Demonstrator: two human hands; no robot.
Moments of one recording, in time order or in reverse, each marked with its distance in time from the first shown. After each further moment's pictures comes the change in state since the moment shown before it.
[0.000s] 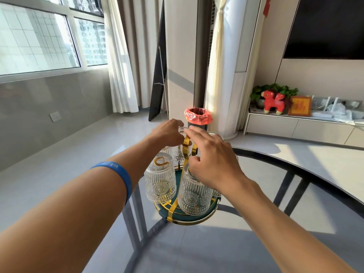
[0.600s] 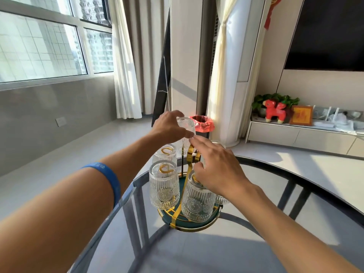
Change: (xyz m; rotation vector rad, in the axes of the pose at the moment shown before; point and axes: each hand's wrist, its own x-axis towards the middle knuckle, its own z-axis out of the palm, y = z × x) left_hand -0.014 0.008 -0.037 -0.250 0.269 -0.029; right_hand 0.004 0.000 -0.006 -0.016 -0.039 -0.026
